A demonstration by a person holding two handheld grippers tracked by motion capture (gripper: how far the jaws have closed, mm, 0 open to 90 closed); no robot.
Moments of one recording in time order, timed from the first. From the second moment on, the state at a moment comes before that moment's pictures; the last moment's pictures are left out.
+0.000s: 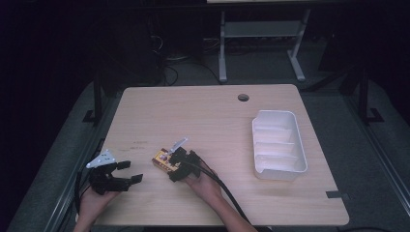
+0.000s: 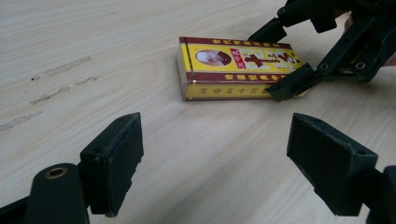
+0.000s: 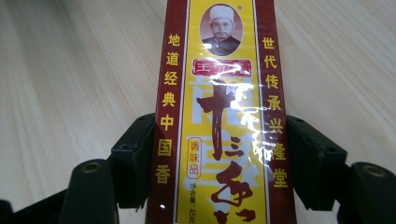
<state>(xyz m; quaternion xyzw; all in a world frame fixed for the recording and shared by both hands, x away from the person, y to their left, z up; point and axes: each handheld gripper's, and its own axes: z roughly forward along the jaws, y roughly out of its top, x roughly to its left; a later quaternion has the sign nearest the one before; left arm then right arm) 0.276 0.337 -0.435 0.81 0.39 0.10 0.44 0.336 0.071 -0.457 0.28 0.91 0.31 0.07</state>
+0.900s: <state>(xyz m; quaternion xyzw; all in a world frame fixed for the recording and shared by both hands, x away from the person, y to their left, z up) 0.290 0.262 -0.413 0.79 0.38 0.00 0.49 0.277 -0.002 -0.409 0.26 0.87 0.40 0.16</state>
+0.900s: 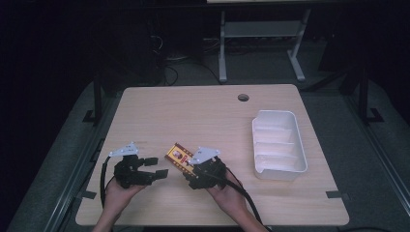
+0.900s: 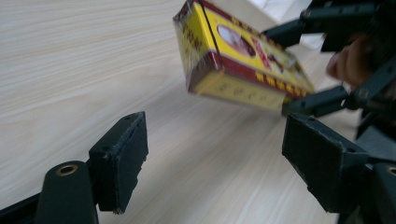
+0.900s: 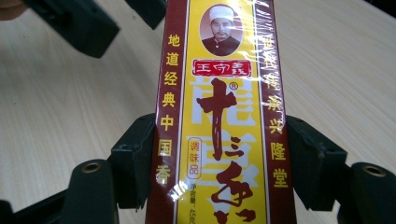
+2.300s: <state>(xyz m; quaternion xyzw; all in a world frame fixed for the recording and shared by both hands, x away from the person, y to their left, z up) 0.290 0.246 -0.403 0.75 0.34 -0.10 0.56 0.254 -0.006 -0.427 0.21 0.86 0.43 0.19</state>
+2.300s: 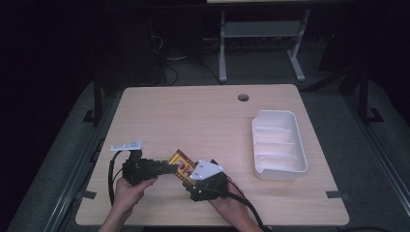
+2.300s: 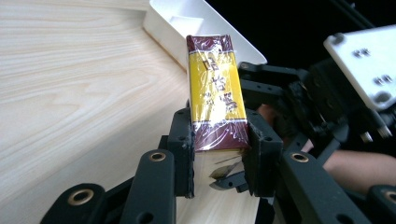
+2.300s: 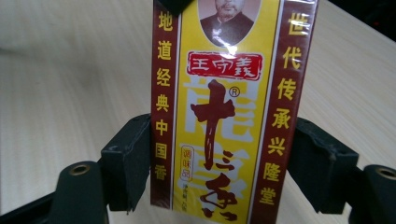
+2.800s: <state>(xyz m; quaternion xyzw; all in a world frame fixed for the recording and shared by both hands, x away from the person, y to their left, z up) 0.279 0.238 -0.380 0.81 0.23 -0.06 0.54 0.276 -0.023 -0.415 0.12 0.88 0.47 0.04</state>
